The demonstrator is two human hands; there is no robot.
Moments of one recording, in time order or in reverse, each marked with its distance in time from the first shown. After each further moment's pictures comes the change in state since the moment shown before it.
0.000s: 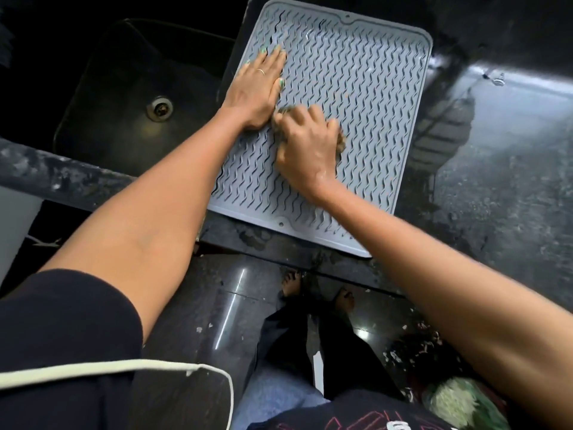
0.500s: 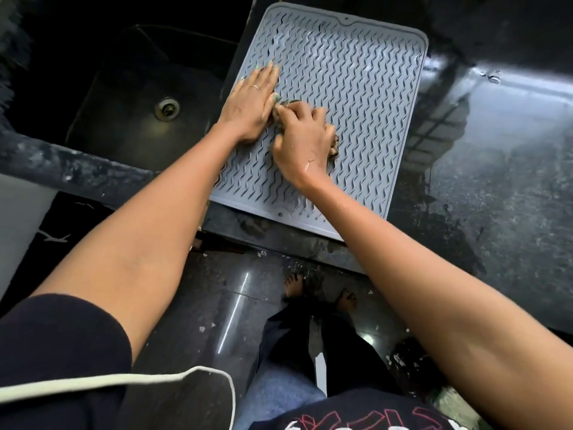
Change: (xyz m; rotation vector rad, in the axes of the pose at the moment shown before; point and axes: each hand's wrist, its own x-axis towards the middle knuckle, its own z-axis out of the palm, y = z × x) left_hand -0.030 0.000 0.007 0.008 -0.002 -0.023; right_hand -0.006 -0.021 -0.014 0.144 -0.054 0.178
